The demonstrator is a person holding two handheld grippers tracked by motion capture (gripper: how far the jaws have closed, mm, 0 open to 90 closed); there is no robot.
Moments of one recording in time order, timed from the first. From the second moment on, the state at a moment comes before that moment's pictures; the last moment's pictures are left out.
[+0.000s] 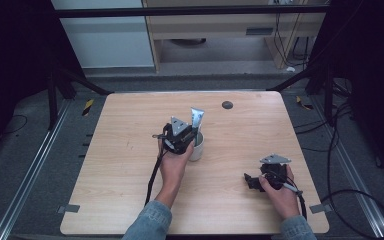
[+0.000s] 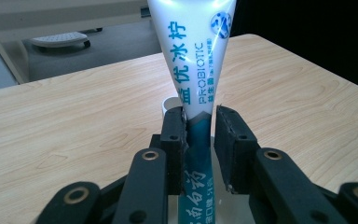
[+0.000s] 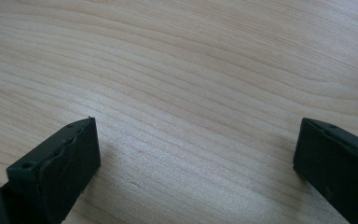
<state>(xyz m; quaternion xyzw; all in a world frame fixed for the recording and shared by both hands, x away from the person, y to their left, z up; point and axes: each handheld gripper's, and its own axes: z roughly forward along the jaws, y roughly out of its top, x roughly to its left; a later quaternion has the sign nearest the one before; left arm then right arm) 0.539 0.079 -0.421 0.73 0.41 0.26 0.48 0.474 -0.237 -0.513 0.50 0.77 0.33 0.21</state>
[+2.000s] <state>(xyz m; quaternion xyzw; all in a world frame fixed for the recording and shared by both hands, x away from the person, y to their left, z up) 0.533 0.094 -0.392 0.79 0.37 0.23 0.43 0.474 -0.237 -0.513 0.50 0.77 0.33 0.21</state>
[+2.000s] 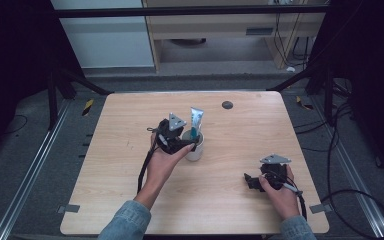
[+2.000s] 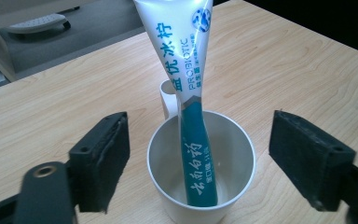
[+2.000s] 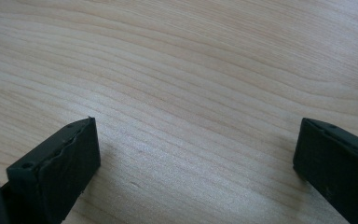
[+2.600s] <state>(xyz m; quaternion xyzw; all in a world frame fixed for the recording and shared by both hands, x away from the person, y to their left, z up) 0.534 0.110 -0.387 0.80 0.38 0.19 0.41 0.474 -0.236 -0.513 0.50 0.77 0.33 0.21</state>
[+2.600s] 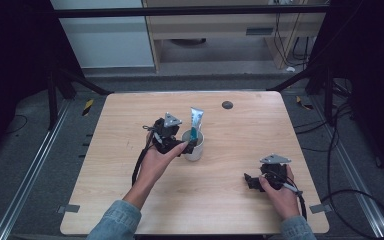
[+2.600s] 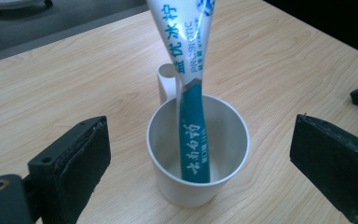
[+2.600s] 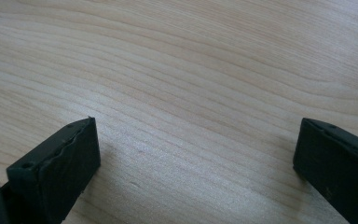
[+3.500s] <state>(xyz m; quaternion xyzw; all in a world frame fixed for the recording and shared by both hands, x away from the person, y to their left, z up) 0.539 0.167 -0.405 0.80 0.42 0.19 0.39 0.474 -0.236 -0.513 0.50 0.77 0.33 0.21</state>
